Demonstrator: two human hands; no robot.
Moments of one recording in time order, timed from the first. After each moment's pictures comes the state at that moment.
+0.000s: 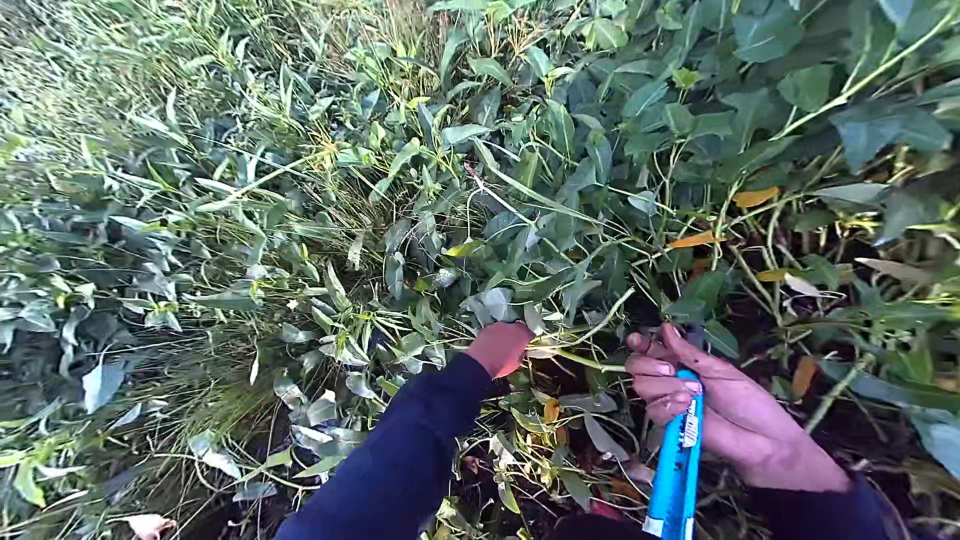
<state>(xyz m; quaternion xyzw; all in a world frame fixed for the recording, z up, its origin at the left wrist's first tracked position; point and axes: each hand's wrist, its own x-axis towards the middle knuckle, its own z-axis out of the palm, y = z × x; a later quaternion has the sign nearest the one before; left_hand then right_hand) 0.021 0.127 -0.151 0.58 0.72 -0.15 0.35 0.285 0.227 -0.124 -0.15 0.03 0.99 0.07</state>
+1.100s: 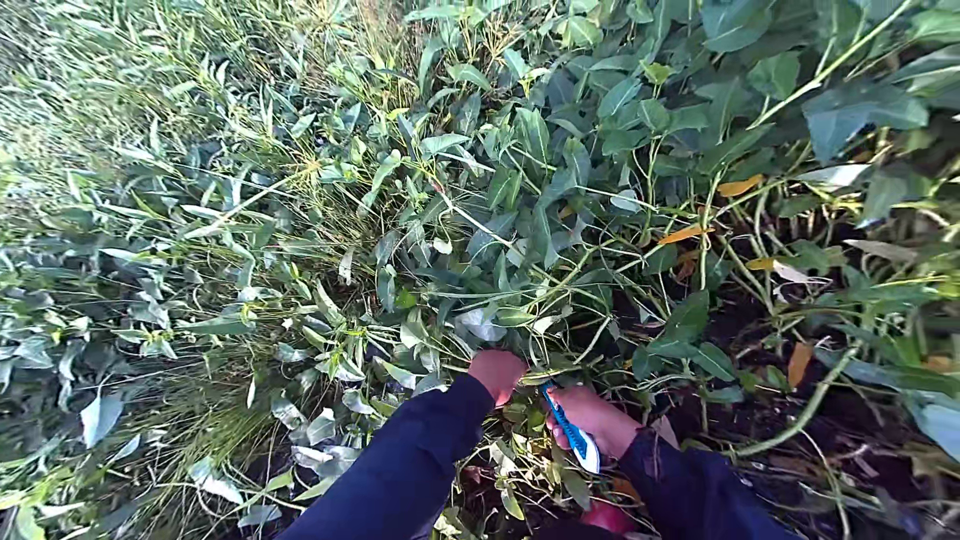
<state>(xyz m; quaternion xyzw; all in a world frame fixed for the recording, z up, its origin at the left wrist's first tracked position) 0.038 0.119 -0.162 0.54 0.67 -0.30 0.40 0.196 0.158 -0.193 -0.52 -0.32 0.76 -0.20</state>
